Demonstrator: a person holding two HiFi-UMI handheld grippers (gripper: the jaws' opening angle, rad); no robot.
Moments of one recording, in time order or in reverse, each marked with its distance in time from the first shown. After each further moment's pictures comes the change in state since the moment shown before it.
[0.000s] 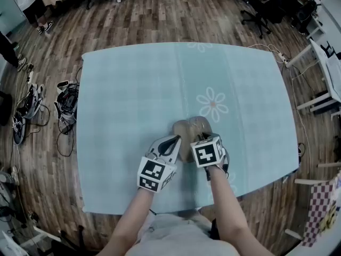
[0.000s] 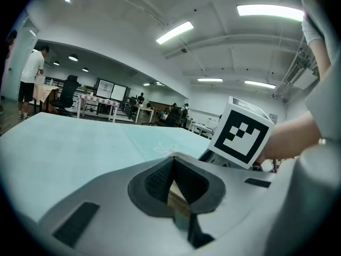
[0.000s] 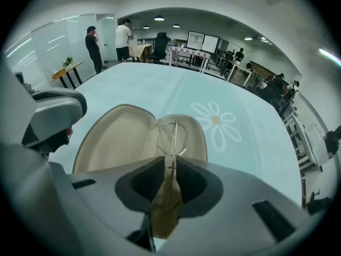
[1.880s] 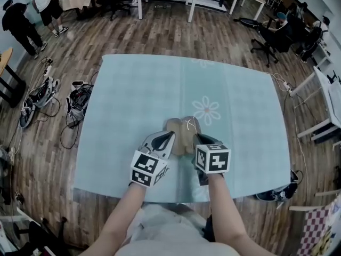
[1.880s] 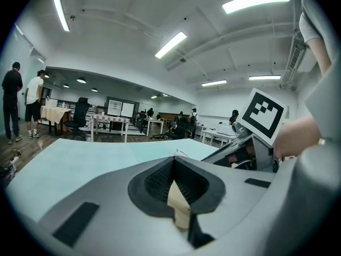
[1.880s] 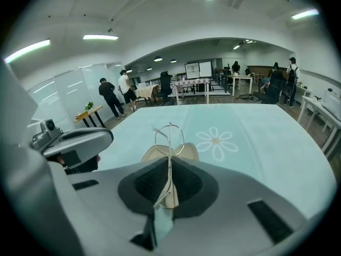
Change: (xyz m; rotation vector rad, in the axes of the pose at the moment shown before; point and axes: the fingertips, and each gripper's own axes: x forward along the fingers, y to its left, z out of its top) left arm -0.038 -0.043 0.047 0.089 -0.104 0.164; right arm -0.100 -0.002 0.015 0.165 -0.360 0.240
